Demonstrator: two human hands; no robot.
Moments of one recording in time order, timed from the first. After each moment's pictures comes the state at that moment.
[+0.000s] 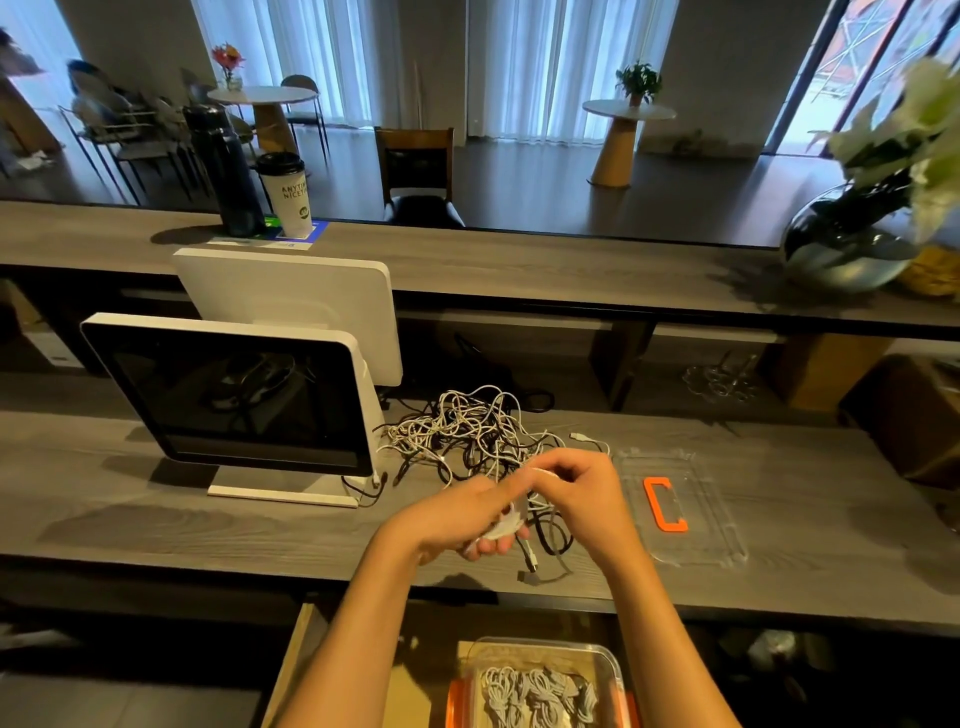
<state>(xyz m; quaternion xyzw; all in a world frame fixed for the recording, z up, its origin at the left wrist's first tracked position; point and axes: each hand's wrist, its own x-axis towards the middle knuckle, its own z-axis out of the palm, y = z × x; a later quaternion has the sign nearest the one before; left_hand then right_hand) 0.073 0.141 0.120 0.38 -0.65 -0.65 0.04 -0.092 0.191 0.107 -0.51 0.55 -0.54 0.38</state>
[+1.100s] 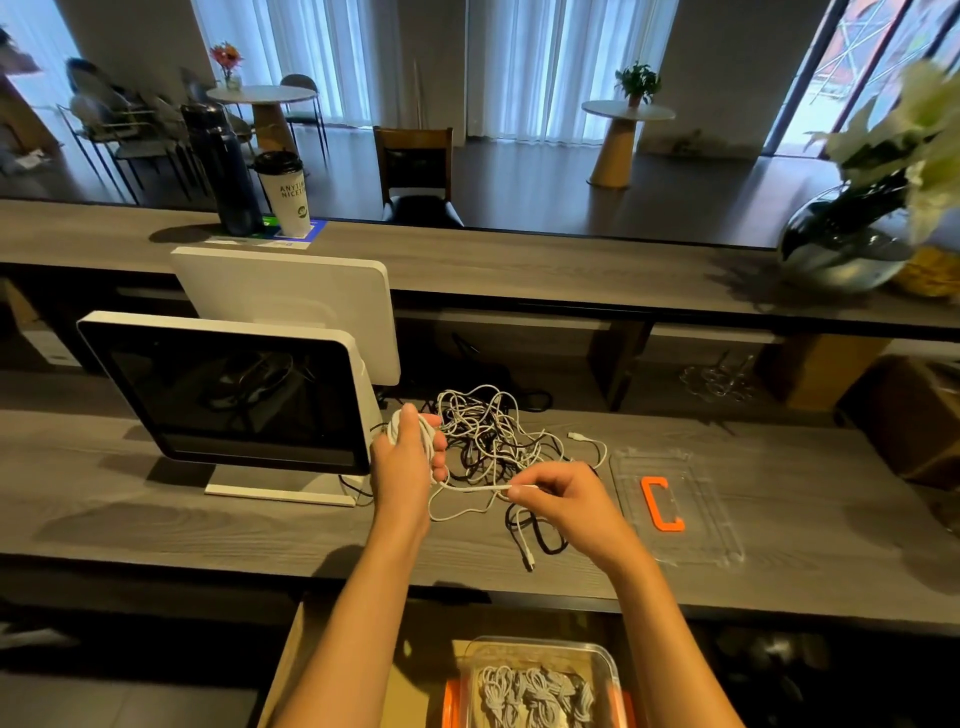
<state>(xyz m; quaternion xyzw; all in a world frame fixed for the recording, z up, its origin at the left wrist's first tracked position) 0.074 0.120 0.112 0.50 -0.36 -0.56 0.55 -0.096 0.197 0.107 -0.56 0.56 -0.42 0.44</state>
